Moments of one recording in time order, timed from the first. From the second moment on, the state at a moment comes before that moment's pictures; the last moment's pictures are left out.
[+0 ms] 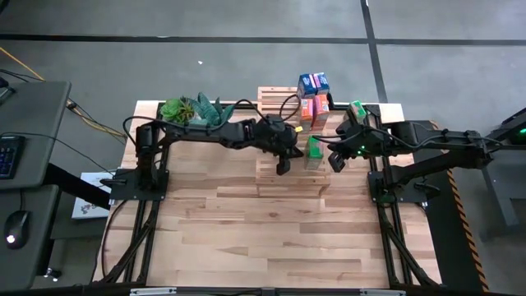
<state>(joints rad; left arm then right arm) 0.18 1.94 1.50 -0.07 0.23 0.00 -0.01 1.01 1.14 -1.00 0.32 0.63</state>
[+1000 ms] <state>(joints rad) 0.15 1.97 1.50 0.03 0.20 -0.01 -0.01 1.01 1.14 -1.00 0.33 0.62</state>
